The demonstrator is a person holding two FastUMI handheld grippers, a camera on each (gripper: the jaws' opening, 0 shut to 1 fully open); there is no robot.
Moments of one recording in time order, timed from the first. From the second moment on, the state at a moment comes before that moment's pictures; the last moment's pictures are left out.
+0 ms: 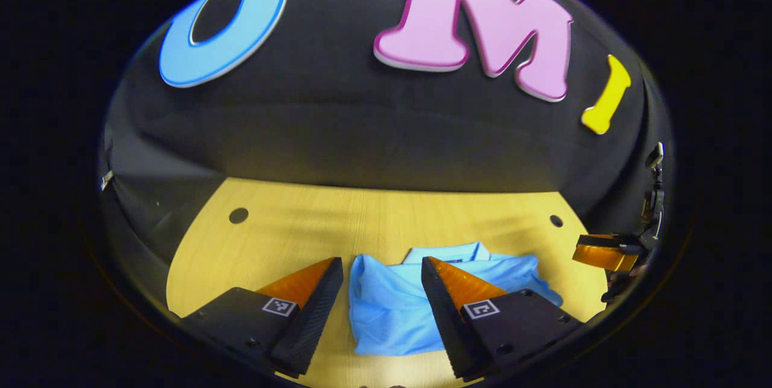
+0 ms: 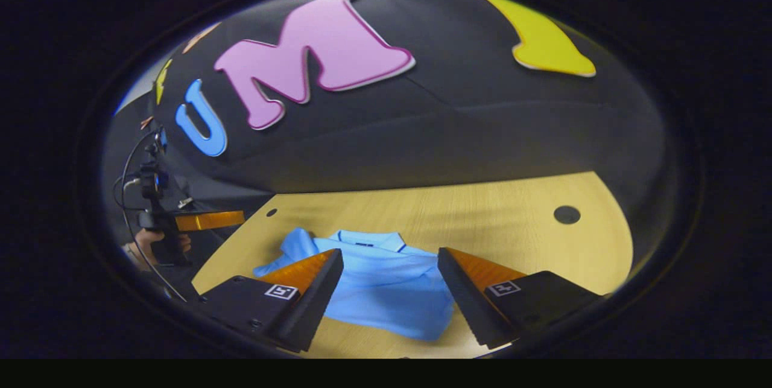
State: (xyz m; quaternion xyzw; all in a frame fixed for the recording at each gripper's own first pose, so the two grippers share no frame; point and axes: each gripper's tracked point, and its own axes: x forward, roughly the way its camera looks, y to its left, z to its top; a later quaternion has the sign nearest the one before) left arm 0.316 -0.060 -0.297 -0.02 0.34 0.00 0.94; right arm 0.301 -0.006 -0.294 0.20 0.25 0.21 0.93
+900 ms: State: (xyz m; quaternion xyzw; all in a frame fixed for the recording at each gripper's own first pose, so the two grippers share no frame) left arm 0.038 -0.127 -0.062 -0.03 0.10 -0.06 0.99; right arm 0.023 -0.027 -0.022 0.06 0.02 0.04 1.00
